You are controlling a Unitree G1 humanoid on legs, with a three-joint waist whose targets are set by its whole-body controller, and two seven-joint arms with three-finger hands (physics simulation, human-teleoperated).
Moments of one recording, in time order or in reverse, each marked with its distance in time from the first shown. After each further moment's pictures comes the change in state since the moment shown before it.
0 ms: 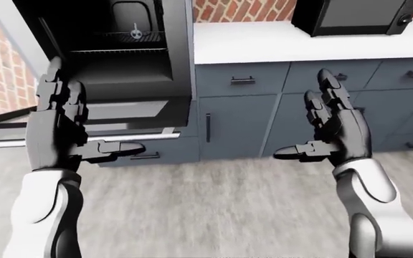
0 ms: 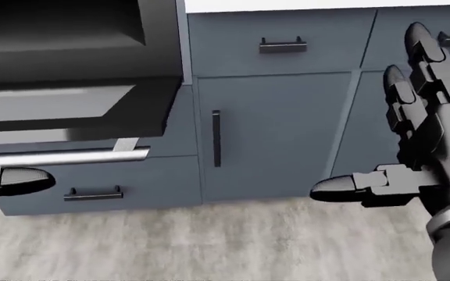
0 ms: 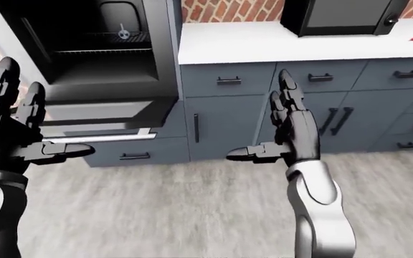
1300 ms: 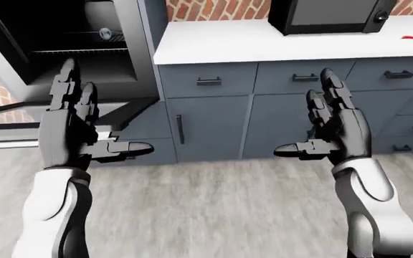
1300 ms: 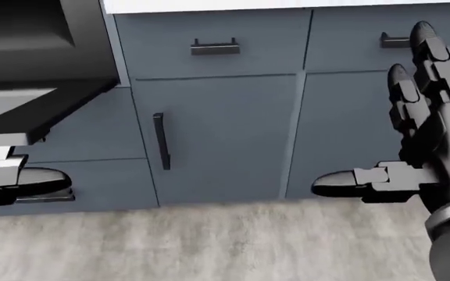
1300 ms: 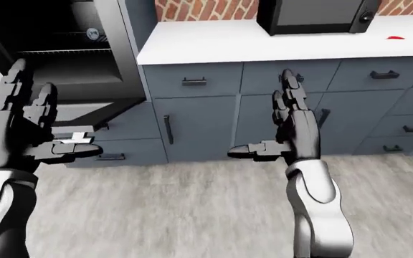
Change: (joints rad) left arm -0.011 -0.027 -0.039 -0.009 -0.007 0.025 0.012; right arm -0.002 0.005 0.000 0.025 0.001 -0.032 -0.026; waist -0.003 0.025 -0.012
